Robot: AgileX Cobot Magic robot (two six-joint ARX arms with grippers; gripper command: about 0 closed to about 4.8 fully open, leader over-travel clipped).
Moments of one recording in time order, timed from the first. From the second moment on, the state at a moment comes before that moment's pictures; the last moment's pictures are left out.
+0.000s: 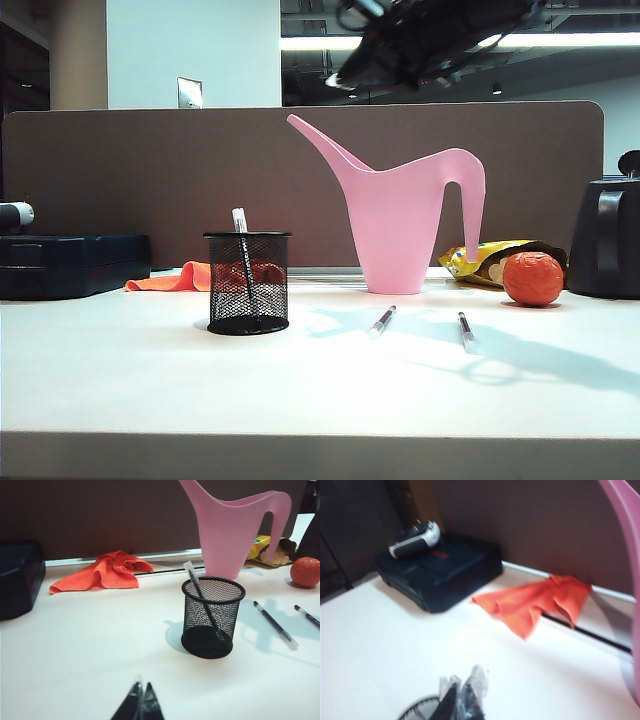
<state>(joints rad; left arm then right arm) -0.07 0.01 0.01 0.00 0.29 0.04 0.42 1.61 1.21 0.28 -0.39 0.13</state>
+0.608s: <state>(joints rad) -0.07 0.01 0.01 0.00 0.29 0.04 0.39 1.40 1.21 -0.35 -0.15 0.14</state>
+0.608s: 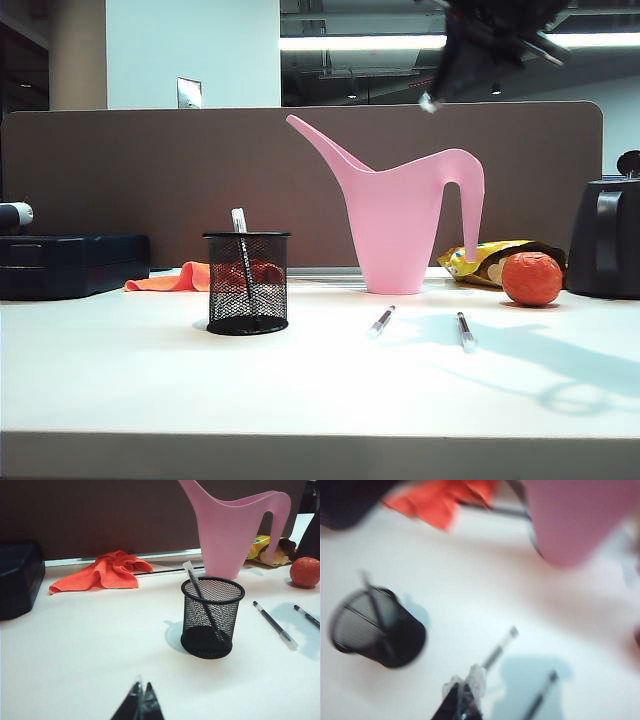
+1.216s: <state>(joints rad) -0.07 0.01 0.01 0.00 0.29 0.04 0.39 1.56 1.19 -0.48 -0.03 0.40</state>
